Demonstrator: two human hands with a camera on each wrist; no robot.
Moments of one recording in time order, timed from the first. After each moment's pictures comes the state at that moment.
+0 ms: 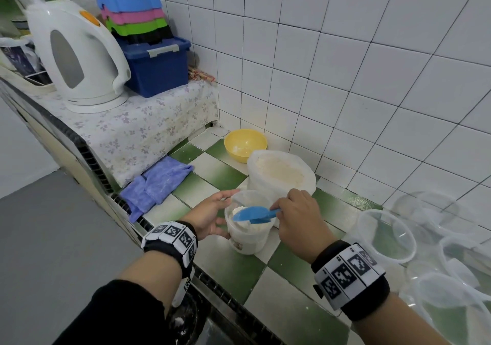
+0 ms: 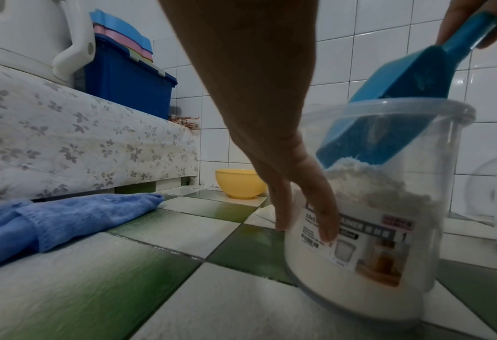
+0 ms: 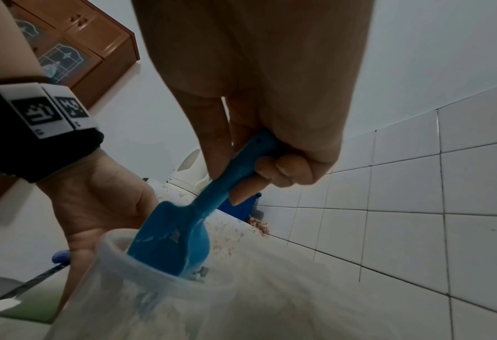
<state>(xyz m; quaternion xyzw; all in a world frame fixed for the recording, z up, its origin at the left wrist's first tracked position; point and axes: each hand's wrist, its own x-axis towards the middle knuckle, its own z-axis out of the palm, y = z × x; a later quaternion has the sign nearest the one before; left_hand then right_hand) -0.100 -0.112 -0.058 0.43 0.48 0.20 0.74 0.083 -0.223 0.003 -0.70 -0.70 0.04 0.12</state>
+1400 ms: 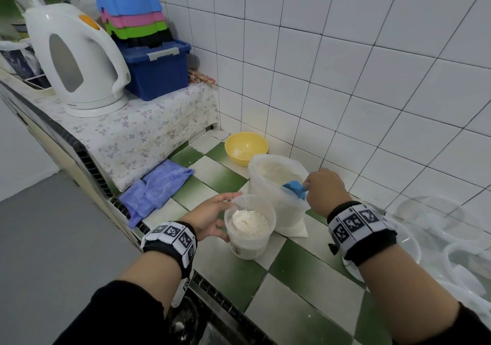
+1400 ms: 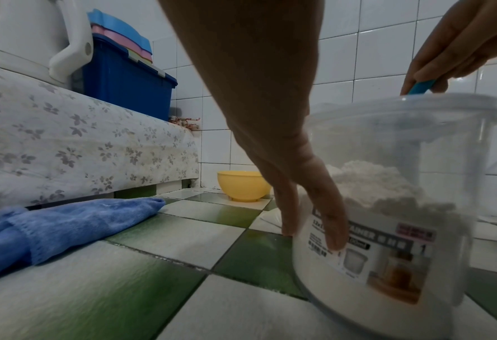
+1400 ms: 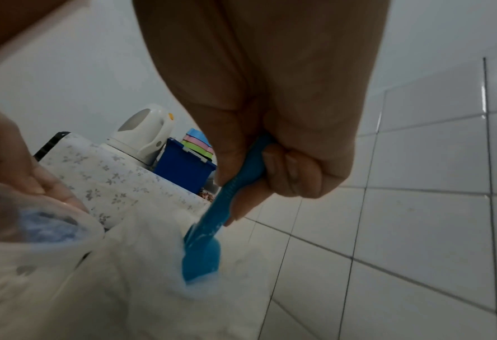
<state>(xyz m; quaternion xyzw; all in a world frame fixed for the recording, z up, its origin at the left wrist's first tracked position) -0.100 -0.095 -0.065 0.45 0.48 0.18 0.73 0.144 -0.160 0.021 -0.80 -0.60 0.06 0.00</state>
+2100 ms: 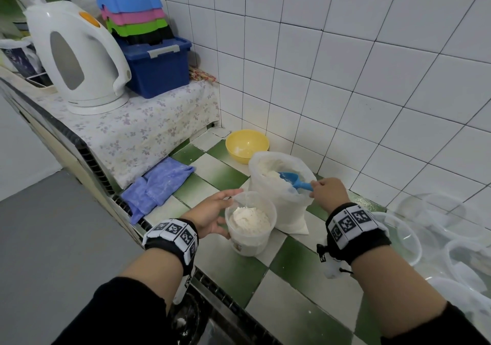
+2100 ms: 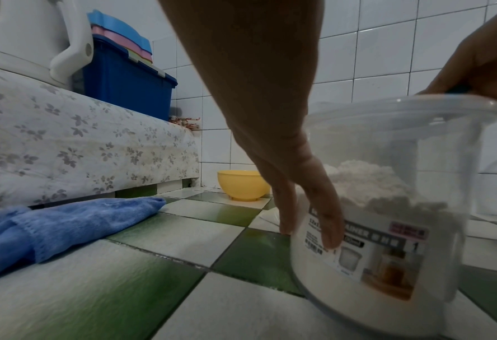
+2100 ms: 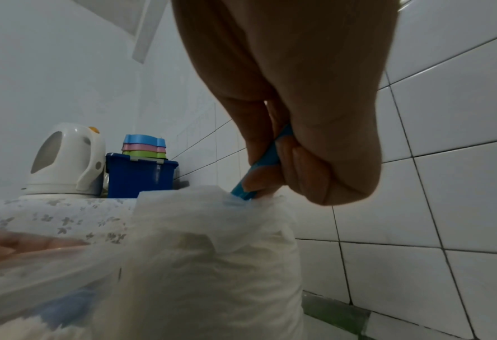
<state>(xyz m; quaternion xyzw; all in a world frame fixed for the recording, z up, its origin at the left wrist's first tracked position) -0.099 -0.098 -0.063 0.45 0.48 0.18 0.73 0.156 -0.157 -0.010 -0.84 -0.37 0.28 0.28</state>
